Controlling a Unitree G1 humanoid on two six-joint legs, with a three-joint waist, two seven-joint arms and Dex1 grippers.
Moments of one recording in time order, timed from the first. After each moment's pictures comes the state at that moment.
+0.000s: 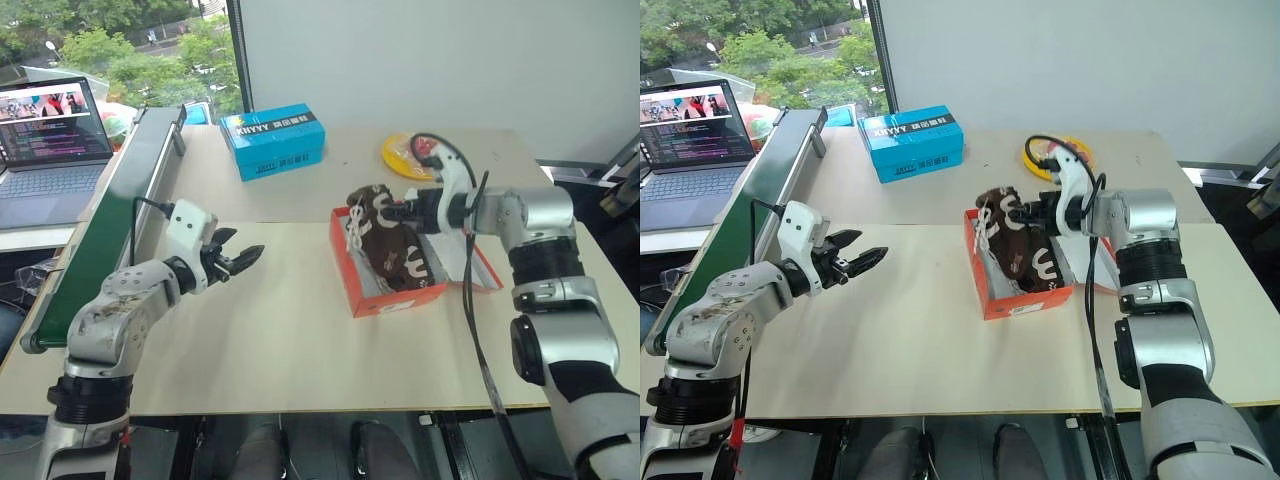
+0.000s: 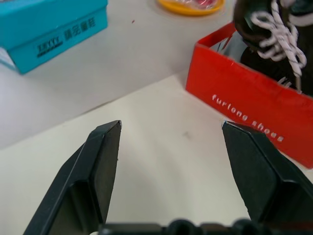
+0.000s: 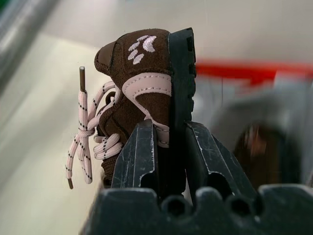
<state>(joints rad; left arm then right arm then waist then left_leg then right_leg) -0.36 0.61 0.12 -0.28 -0.45 0.75 -0.53 -1.08 -0.52 0.02 0.59 0.40 1.06 0.72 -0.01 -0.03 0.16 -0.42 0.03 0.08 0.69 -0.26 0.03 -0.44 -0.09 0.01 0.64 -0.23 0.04</state>
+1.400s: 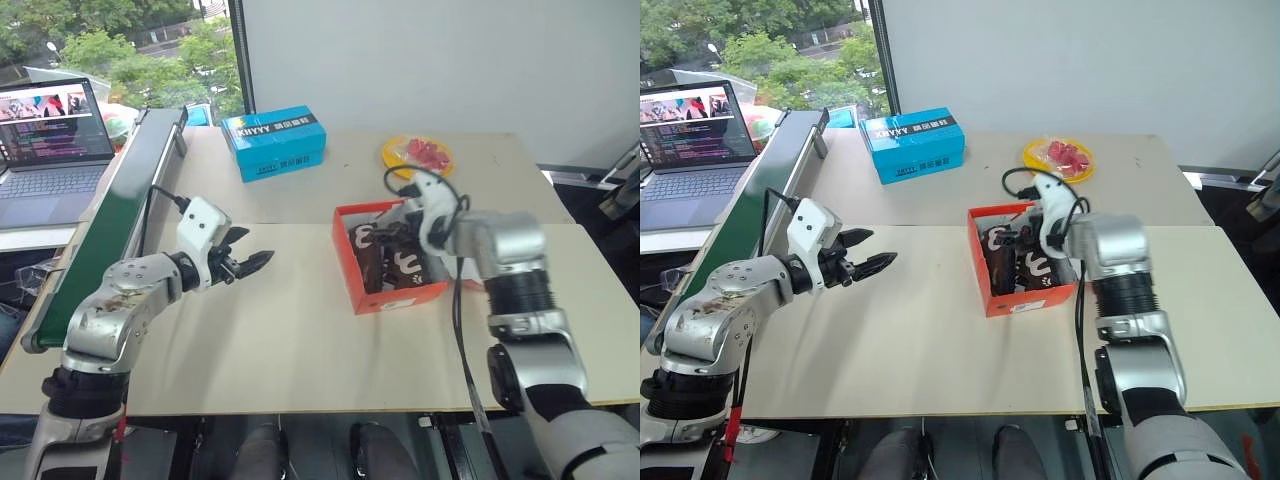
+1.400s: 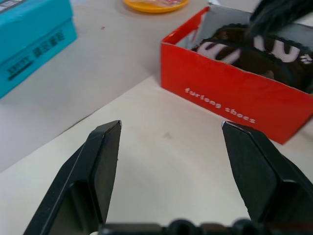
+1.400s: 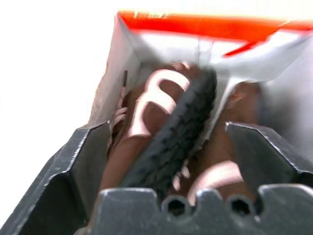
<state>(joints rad) -0.44 0.66 0.01 -0.26 -0.42 0.70 -0.67 -0.92 -0.46 -0.07 0.08 0.25 1.30 0.53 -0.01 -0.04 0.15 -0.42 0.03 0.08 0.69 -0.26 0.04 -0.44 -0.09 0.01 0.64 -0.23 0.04</state>
